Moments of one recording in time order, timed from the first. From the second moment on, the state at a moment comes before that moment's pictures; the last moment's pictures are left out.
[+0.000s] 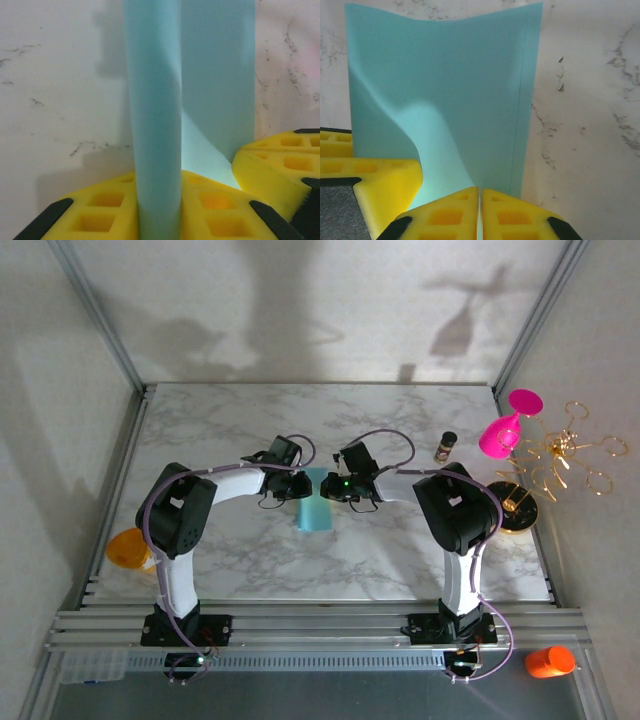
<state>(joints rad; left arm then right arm) -0.50 1.94 1.17 -0.28 0.22 -0.60 0.59 1.97 1.09 -0.03 -0.36 0.62</state>
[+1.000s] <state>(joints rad) -0.49 1.88 1.10 -0.30 0.19 -0.77 0.59 1.97 1.09 -0.02 -0.37 0.68</state>
